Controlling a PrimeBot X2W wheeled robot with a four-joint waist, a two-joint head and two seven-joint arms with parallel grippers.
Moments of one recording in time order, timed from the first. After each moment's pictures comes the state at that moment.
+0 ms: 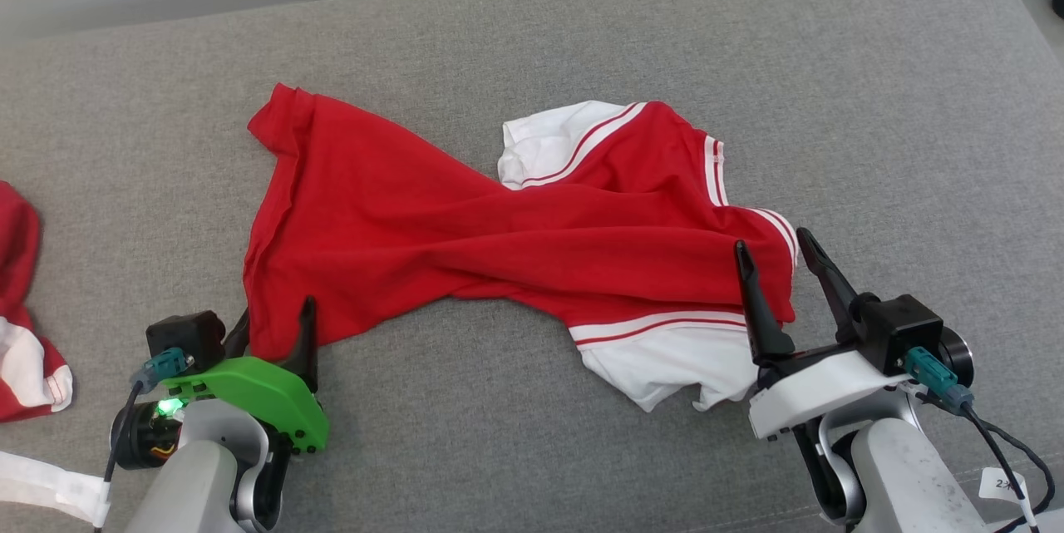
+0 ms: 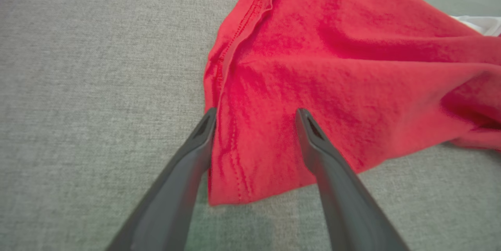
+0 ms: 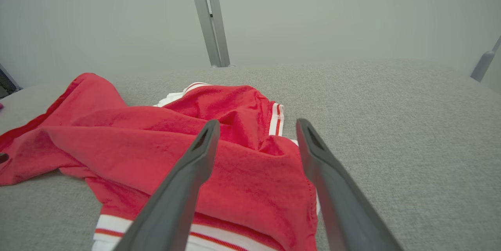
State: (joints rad) left arm -0.34 0.23 -0.29 0.58 -0.58 -0.02 -0.08; right arm -0.19 -0.05 0.11 0.24 0.14 0.13 -0.25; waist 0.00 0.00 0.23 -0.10
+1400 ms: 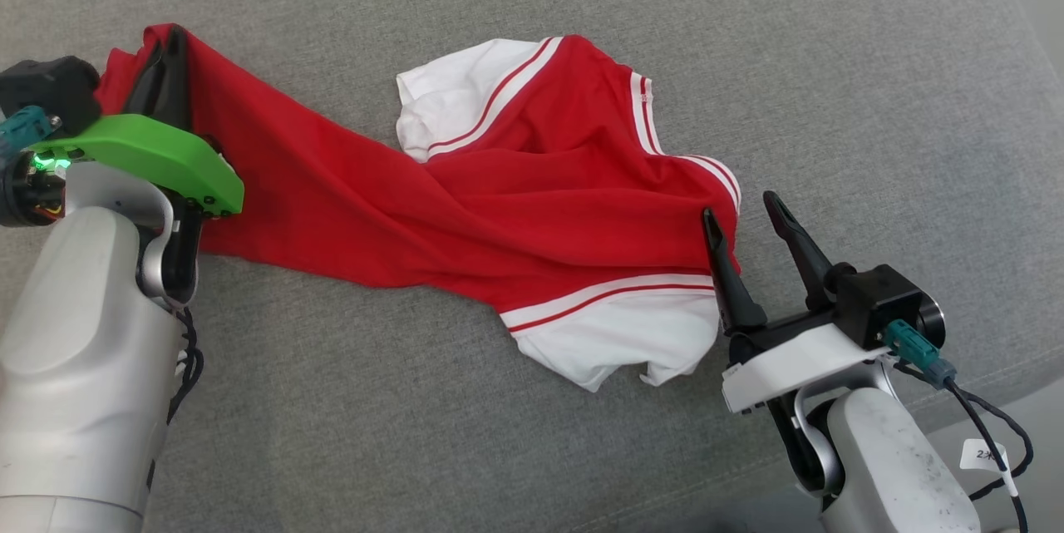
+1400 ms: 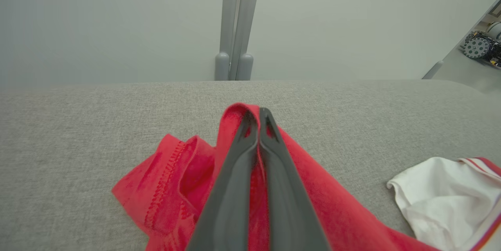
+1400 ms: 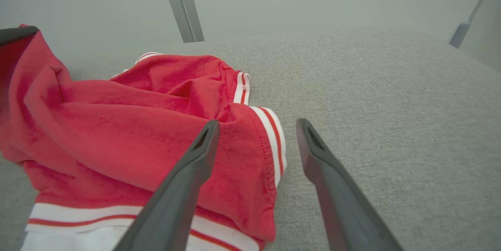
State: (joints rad) left arm -0.80 0.29 -0.28 0.71 -0.58 -0.08 -0.14; right arm -0.26 -0.05 0.18 0.23 0.17 0.13 -0.26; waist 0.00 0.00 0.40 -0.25
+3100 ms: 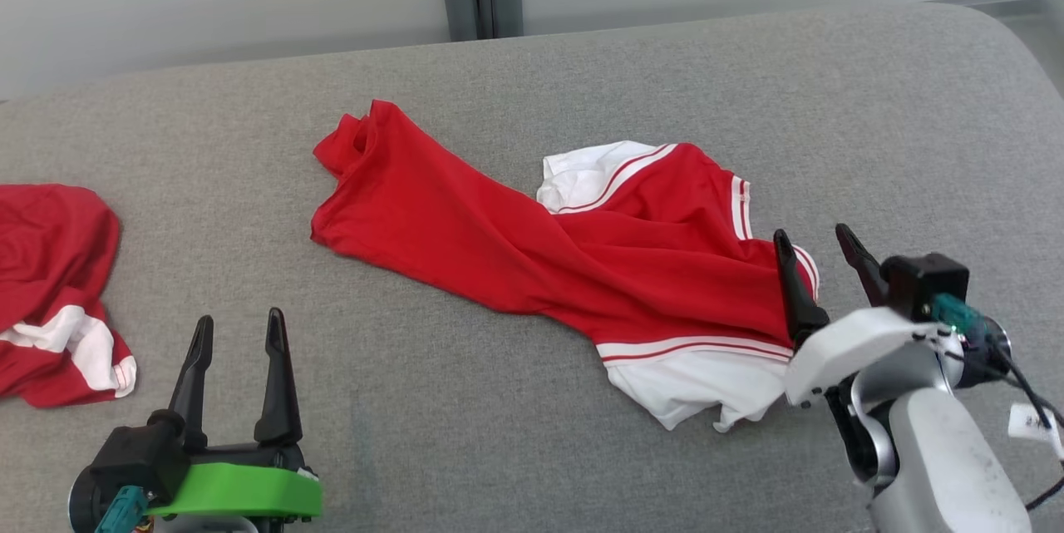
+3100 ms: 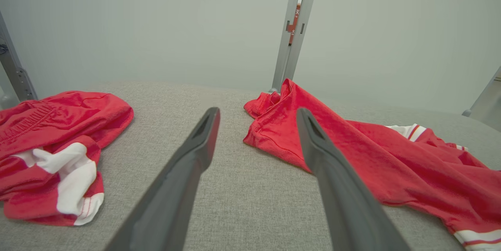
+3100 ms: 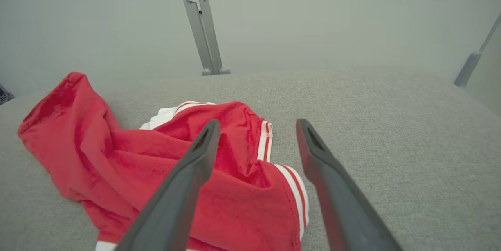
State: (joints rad) left arm 0.00 0.05 0.02 0.09 -0.25 -0.11 -0.26; right arm -0.22 -0.05 0.00 0.25 0.14 0.13 -0.07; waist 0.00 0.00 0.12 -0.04
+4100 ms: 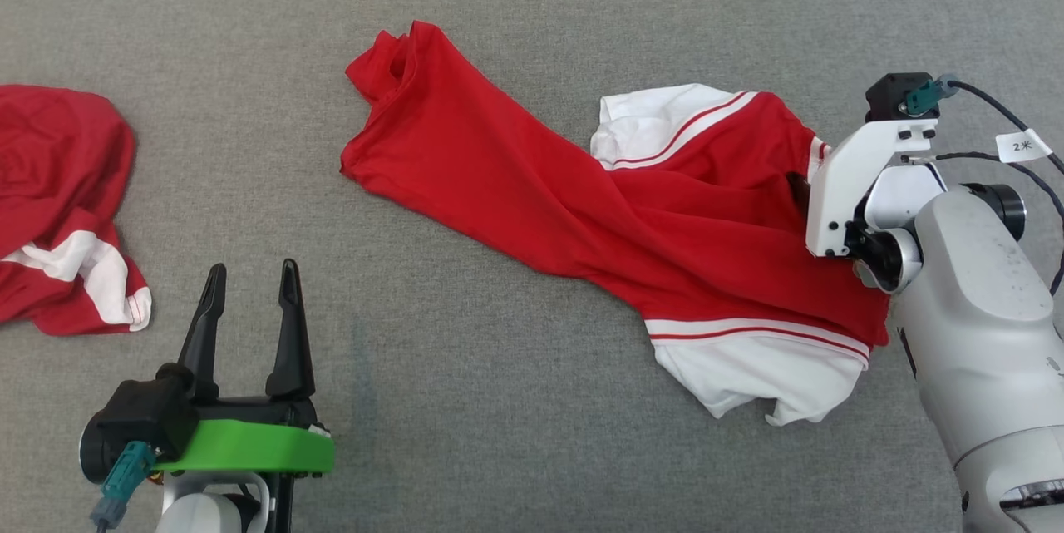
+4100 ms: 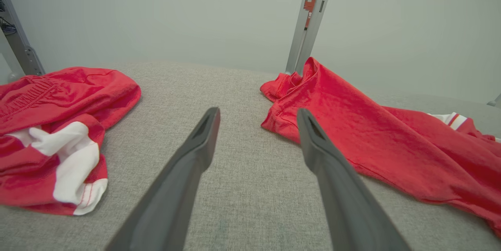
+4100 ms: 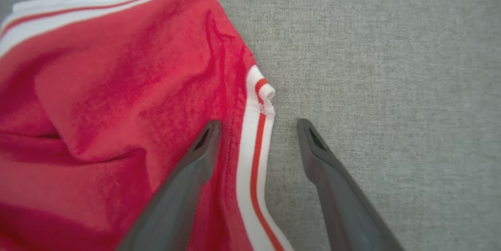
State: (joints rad) left arm -0.08 0.05 -0.01 0.10 -0.26 -0.13 -0.26; right arm -0.78 -0.15 0.02 0.83 0.19 0.13 0.49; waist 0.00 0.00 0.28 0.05
